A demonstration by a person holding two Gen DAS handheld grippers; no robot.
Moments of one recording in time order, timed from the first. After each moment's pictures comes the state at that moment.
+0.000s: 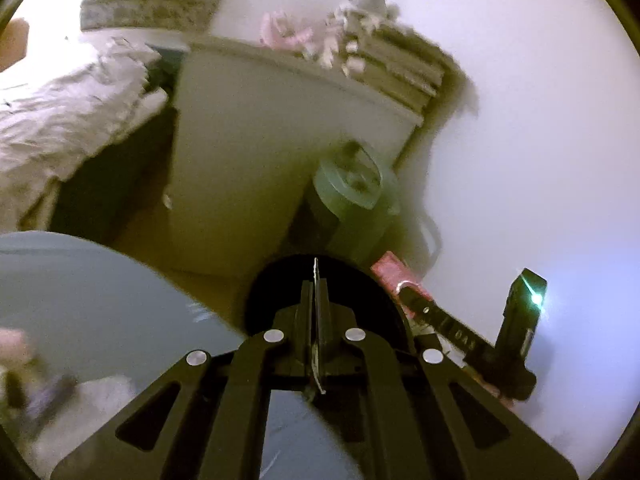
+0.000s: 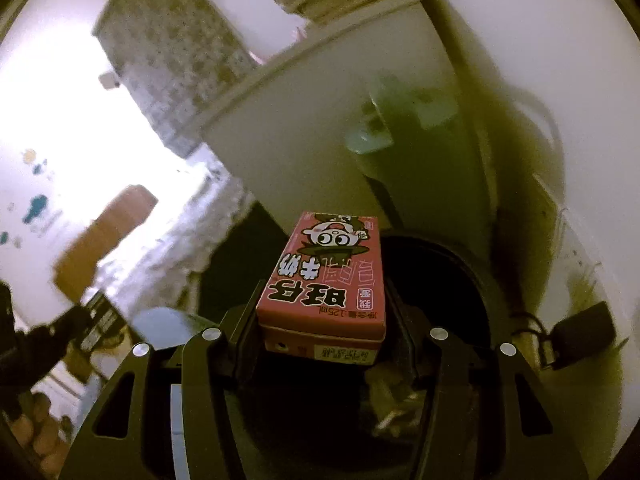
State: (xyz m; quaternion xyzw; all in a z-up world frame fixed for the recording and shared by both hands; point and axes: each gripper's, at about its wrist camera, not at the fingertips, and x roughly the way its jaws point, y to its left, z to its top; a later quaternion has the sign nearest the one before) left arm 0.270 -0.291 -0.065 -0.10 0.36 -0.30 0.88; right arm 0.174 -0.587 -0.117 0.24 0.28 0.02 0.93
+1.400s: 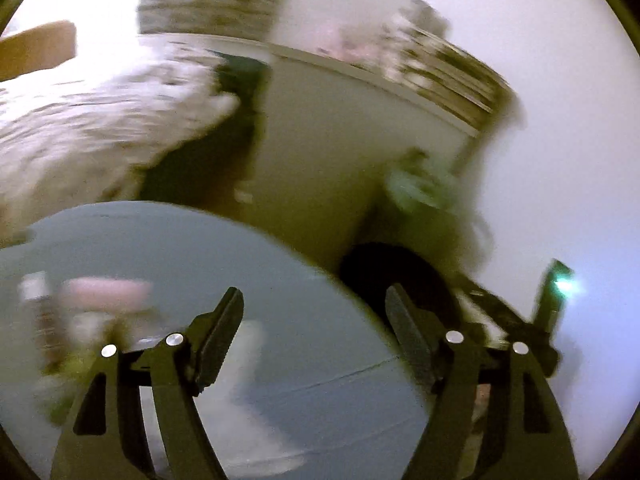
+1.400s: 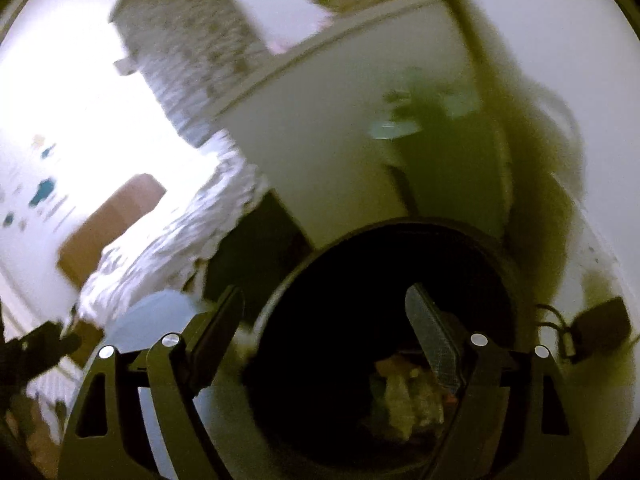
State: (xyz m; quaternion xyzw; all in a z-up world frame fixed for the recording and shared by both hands) left arm 0.211 -0.170 -0.058 -0.10 0.36 -0.17 0.91; right arm 0.168 -0.543 -0.123 0.22 0.27 0.06 0.94
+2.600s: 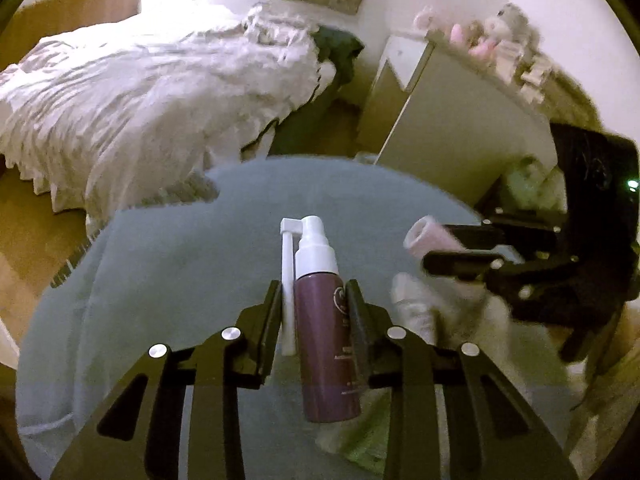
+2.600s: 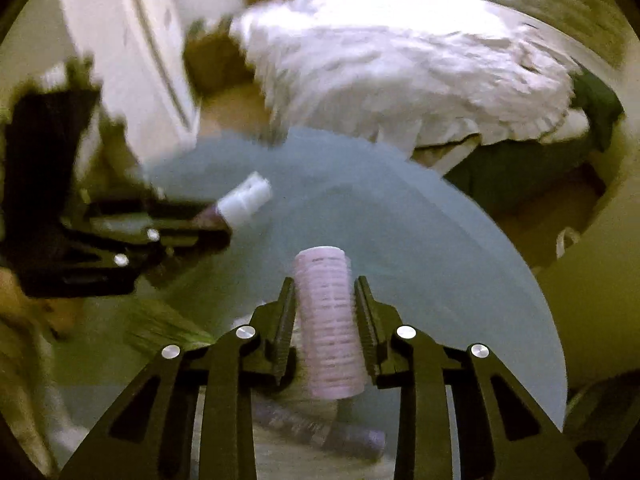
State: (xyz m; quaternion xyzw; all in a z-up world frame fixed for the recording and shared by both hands) left arm 0.252 0.032 -0.112 -0.11 0.41 -0.11 0.90; right arm 0.280 -0.148 -0.108 -0.15 0.44 0.41 0.79
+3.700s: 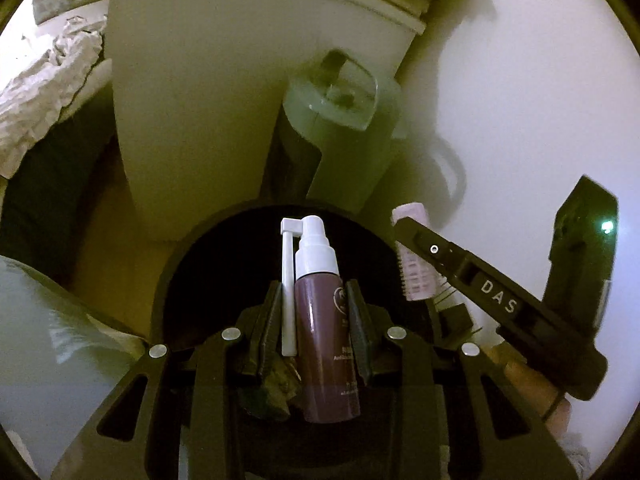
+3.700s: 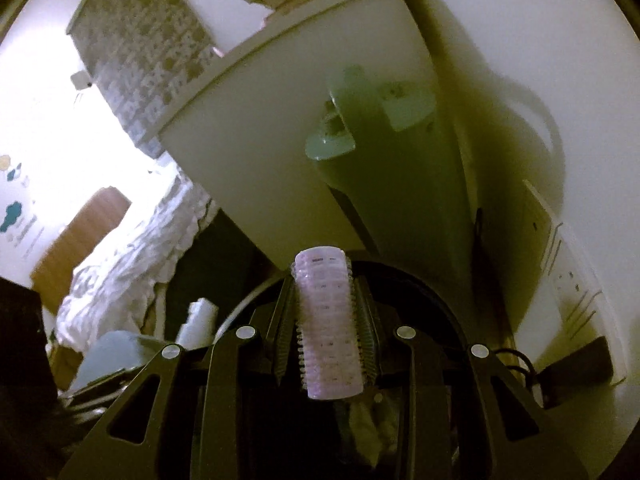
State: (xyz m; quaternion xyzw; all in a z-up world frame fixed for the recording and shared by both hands) left arm 0.315 -0.384 -0.128 -0.02 0.44 -0.32 0.84; right arm 0.237 -0.599 -0.138 0.24 0.30 -0.02 0.92
